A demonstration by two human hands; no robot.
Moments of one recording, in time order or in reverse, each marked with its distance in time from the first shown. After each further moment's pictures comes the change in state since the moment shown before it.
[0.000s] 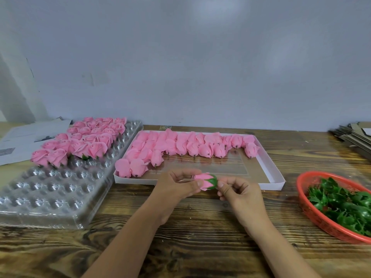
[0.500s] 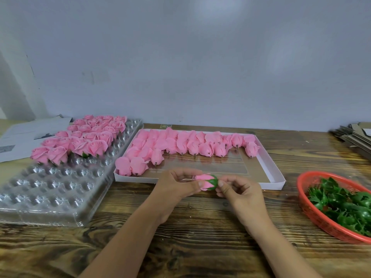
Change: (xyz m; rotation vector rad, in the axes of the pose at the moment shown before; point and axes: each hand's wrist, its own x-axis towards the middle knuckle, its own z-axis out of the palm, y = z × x) left_hand 0.001 -0.003 -0.001 0.029 -0.022 0.008; right_hand 0.002 0.010 -0.003 0.062 -0.026 -0.078
